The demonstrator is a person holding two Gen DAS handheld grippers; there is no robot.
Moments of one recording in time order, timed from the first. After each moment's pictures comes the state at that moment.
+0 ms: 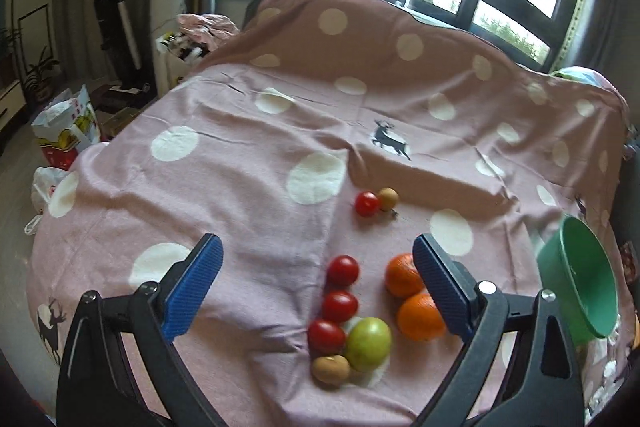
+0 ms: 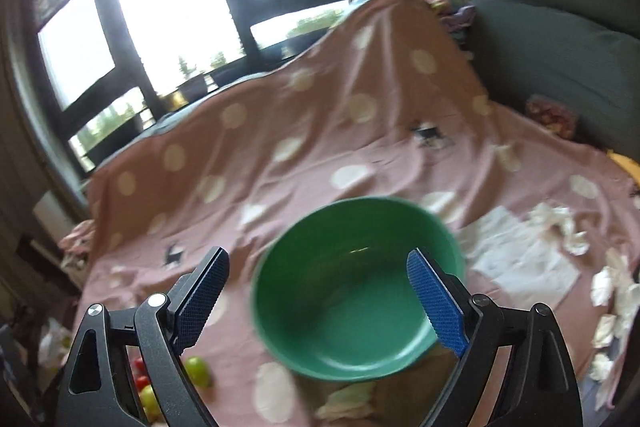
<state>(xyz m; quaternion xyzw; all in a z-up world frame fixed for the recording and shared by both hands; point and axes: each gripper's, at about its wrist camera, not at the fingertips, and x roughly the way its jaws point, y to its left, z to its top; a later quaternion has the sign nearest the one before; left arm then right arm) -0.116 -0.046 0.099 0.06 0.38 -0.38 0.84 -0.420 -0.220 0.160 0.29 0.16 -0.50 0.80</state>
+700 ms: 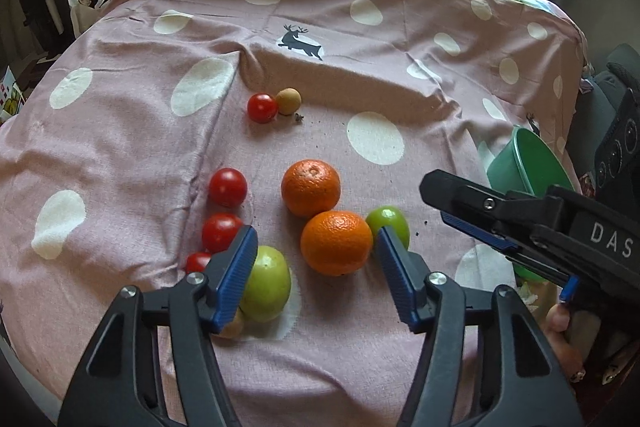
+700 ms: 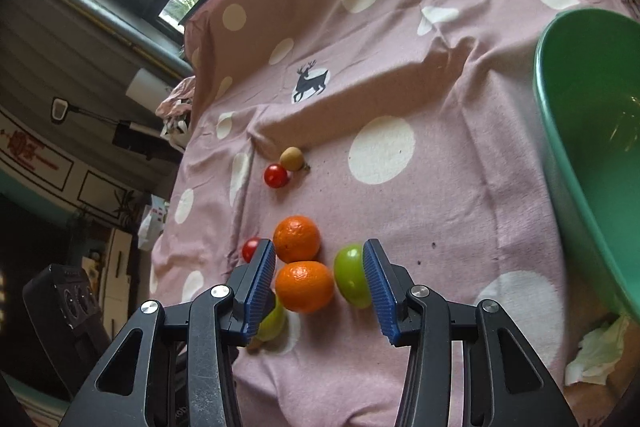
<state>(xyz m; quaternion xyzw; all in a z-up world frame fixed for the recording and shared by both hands) -0.156 -0.086 0.063 0.11 0.47 -0.47 0.74 -0.286 -0.217 0.063 0.44 0.31 -0.22 0.81</state>
